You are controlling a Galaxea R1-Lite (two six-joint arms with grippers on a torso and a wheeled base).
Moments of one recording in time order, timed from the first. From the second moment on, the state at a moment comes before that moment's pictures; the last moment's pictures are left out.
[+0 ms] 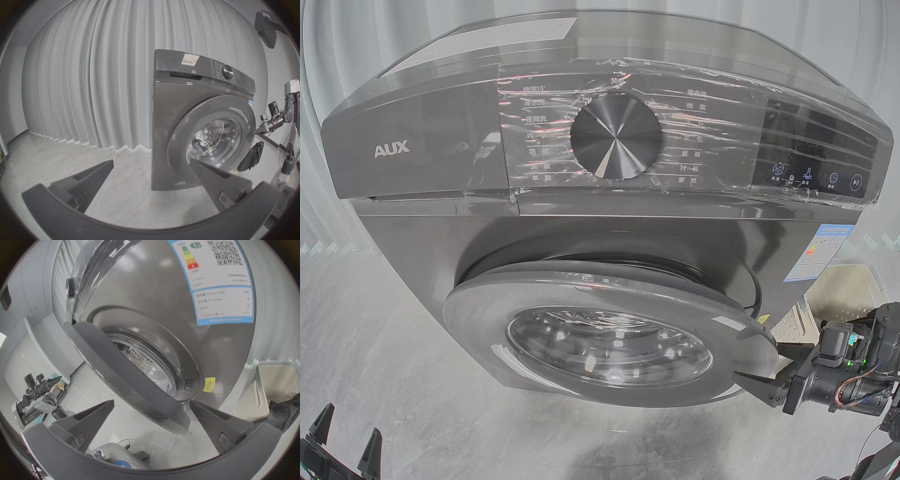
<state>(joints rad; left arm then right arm) 0.00 0.02 -0.02 0.00 -0.01 -0.02 0.53 1.38 -0.15 -0.91 0.13 0.18</state>
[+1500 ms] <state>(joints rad) 0.00 0.02 -0.02 0.00 -0.01 -0.01 0.59 1.47 -0.18 -0.92 0.13 0.18</state>
